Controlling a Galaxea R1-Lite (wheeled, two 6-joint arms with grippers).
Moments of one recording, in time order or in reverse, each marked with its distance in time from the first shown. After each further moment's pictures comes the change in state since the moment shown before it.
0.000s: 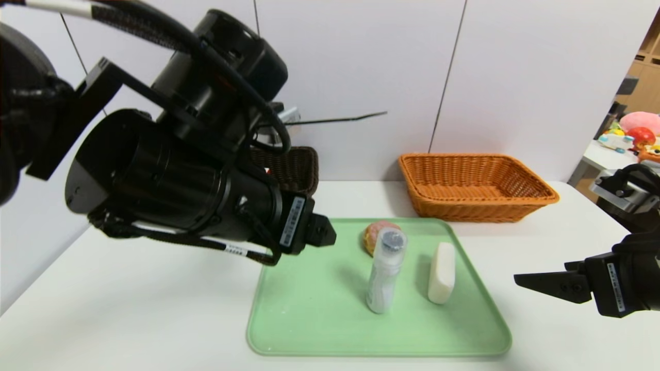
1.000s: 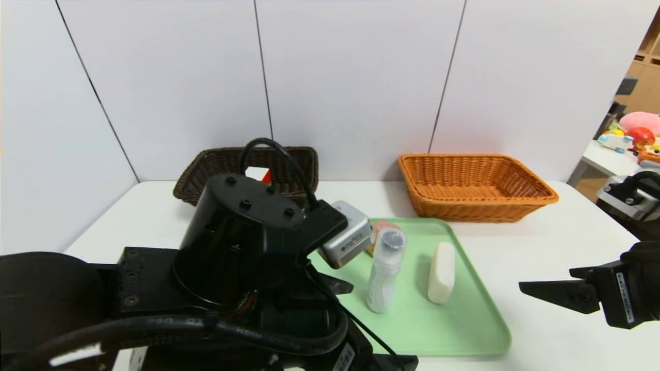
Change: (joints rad) left arm -0.158 -0.076 0.632 -0.813 -0.309 0.215; right arm 0.005 -0.032 0.028 0.002 0.000 0.001
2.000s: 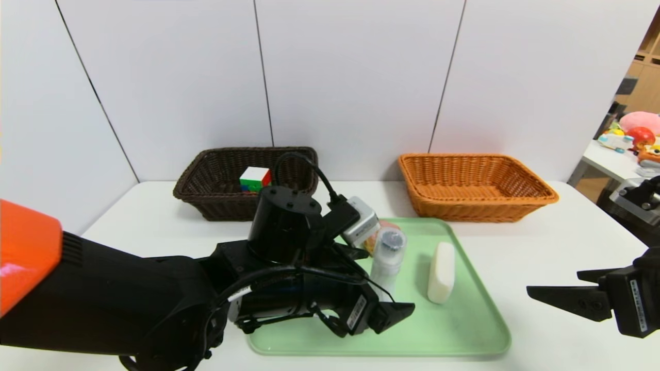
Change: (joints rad) left arm 0.159 0.267 0.047 -0.438 -0.149 0.170; right arm 0.000 -0.041 0.020 -0.001 -0.001 -0.007
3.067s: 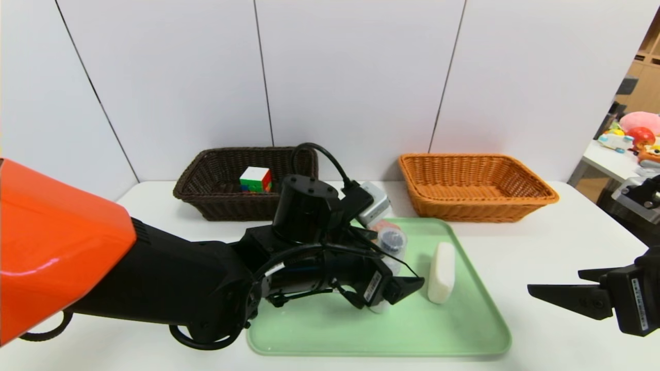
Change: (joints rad) left arm 0.017 0.105 -0.123 -0.041 0.001 0.019; right arm -0.010 -0.003 -0.001 -0.001 0.001 0.003
